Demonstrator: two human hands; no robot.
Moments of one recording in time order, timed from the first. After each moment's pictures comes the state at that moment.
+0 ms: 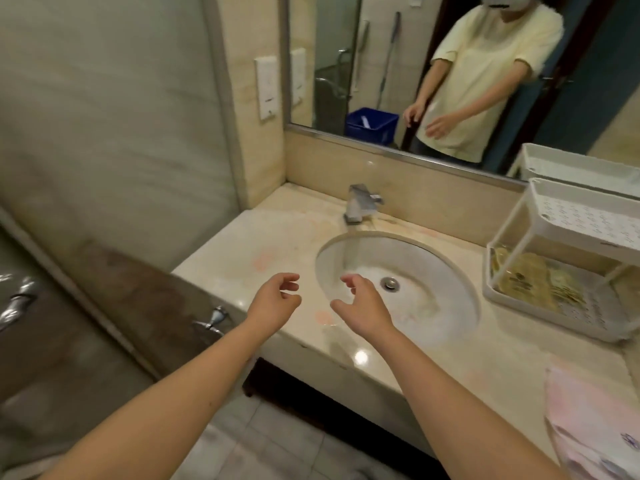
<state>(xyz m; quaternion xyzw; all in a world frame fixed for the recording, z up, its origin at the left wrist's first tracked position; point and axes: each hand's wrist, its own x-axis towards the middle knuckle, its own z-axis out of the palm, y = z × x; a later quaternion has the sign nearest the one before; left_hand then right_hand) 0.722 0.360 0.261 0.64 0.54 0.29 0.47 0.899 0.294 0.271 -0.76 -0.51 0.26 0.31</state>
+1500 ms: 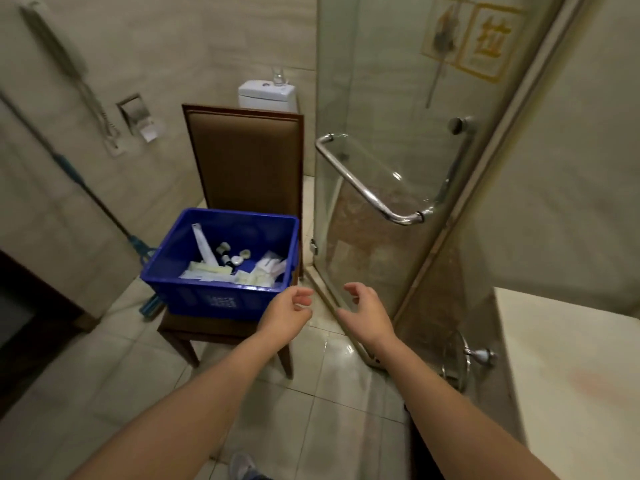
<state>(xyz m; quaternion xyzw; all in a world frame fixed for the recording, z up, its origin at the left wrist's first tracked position) 0.442 0.139 0.231 0.14 0.82 0.47 0.28 0.540 0.287 0.243 -0.28 -0.85 0.44 0.05</state>
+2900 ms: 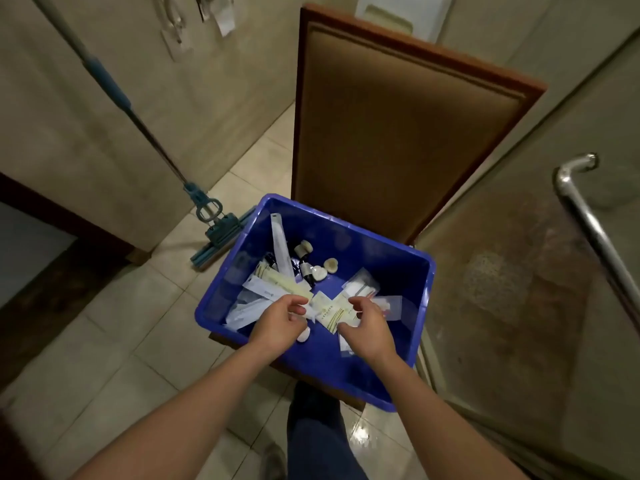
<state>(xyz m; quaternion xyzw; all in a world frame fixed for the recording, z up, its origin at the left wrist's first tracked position) 0.083 0.032 0.098 -0.06 0.82 0.45 0.34 0.136 0.214 0.093 -0.26 -0.85 0.42 -0.17</state>
